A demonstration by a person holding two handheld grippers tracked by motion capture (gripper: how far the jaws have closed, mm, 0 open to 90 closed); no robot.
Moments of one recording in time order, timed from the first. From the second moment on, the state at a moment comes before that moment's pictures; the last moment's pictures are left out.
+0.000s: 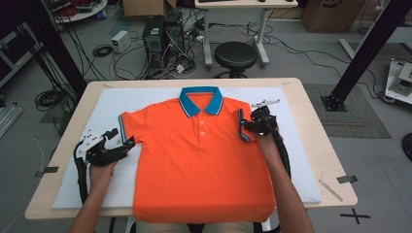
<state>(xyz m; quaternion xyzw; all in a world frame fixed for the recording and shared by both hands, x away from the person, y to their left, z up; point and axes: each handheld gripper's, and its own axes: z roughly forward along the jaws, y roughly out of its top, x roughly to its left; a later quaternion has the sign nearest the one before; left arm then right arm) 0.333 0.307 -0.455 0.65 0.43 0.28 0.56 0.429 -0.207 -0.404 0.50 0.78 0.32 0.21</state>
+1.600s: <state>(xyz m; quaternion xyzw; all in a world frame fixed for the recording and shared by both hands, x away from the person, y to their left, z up) 0.334 0.307 -0.455 0.65 0.43 0.28 0.56 0.445 -0.164 -0.434 0.46 0.81 0.31 0.18</state>
